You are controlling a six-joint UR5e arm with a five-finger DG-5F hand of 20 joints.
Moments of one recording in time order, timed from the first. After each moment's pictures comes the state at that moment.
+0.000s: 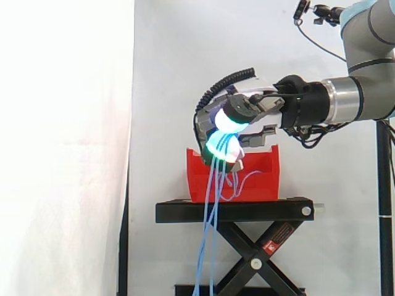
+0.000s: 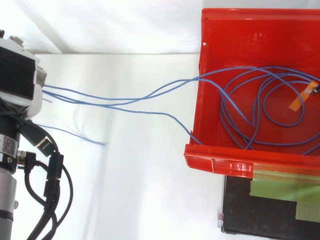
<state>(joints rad) 0.08 -2.24 -0.94 -3.22 -1.62 -0.62</state>
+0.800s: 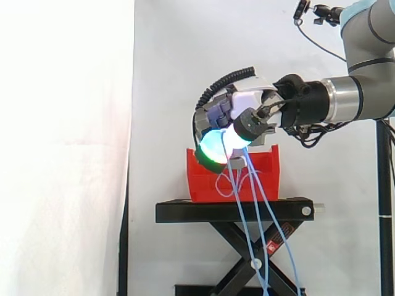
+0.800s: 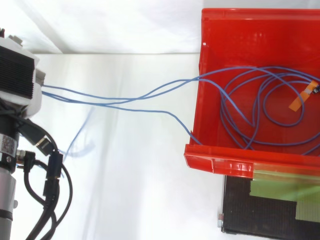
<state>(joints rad) 0.08 -2.24 -0.94 -3.22 -1.62 -0.62</state>
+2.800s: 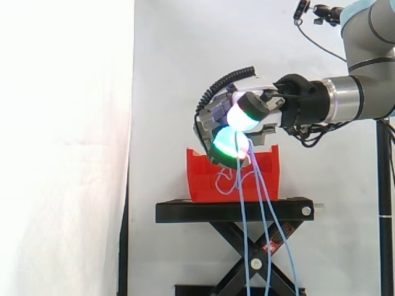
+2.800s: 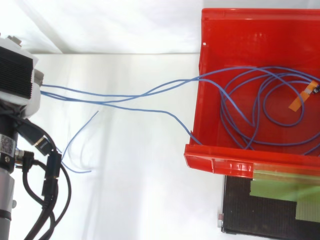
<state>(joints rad) 0.08 -2.24 -0.94 -3.22 -1.62 -0.62</state>
